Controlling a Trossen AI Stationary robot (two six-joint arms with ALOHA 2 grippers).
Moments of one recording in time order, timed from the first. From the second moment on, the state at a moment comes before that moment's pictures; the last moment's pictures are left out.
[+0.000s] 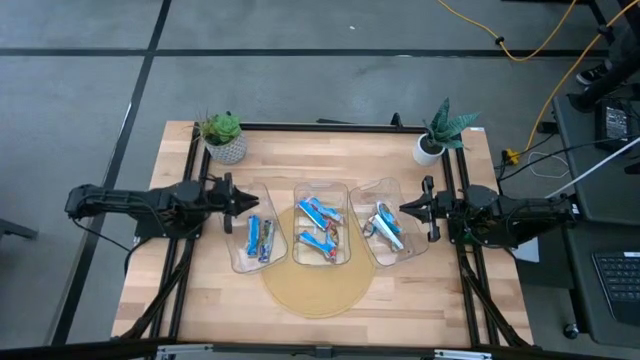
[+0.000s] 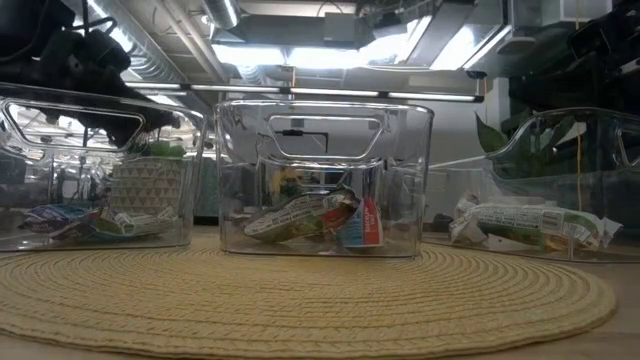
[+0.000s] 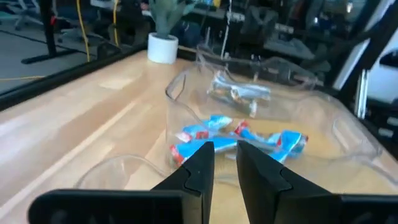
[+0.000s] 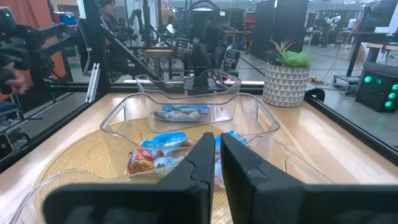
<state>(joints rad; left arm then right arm) 0.03 0.19 0.01 0.03 -0.14 -0.25 0.04 0.05 0.01 0.03 0.03 -0.01</state>
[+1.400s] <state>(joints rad) 0.03 0.01 0.01 0.02 -0.05 0.02 0.04 0.05 0.01 0.03 0.03 -0.01</state>
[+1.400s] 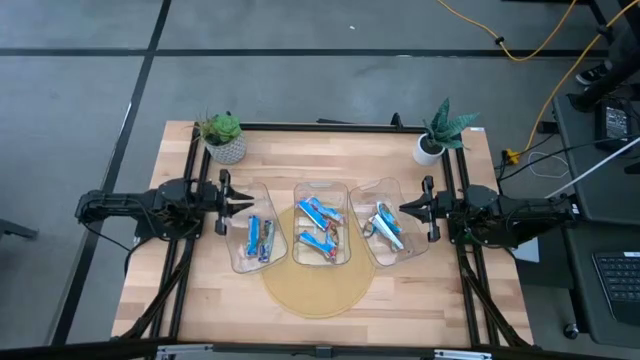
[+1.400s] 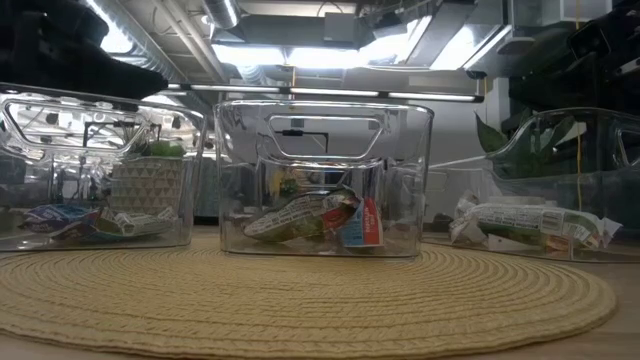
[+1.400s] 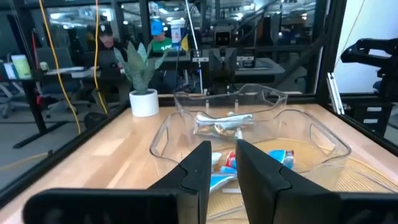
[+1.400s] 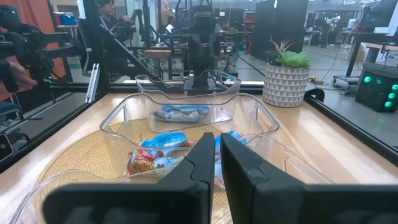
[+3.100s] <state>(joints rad) 0.03 0.02 0.01 0.02 -0.05 0.01 0.04 0.05 0.01 0.03 0.03 -0.01</state>
